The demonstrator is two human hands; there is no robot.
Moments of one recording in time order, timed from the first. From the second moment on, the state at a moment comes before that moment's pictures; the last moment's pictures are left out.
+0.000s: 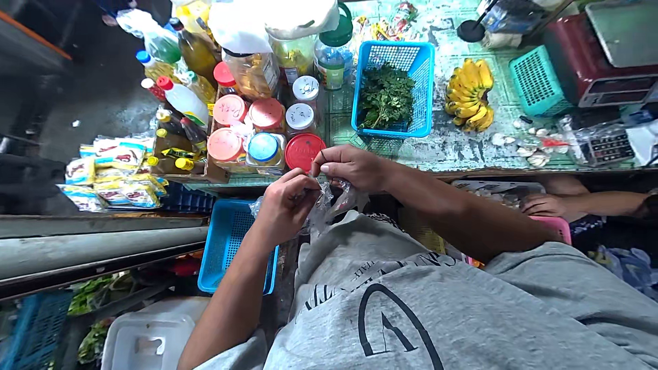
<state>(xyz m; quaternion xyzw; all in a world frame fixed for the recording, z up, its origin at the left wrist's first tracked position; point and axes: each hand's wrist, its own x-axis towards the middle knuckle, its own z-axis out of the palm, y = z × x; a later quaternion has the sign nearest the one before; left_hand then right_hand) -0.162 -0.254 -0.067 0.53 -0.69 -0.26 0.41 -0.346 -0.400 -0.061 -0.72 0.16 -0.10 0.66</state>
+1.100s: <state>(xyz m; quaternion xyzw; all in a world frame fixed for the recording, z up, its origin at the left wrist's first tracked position) -0.154 -0.268 -0.062 0.57 -0.75 -0.03 0.33 -0.334 -0.398 -0.052 -0.75 0.14 -0.07 0.65</state>
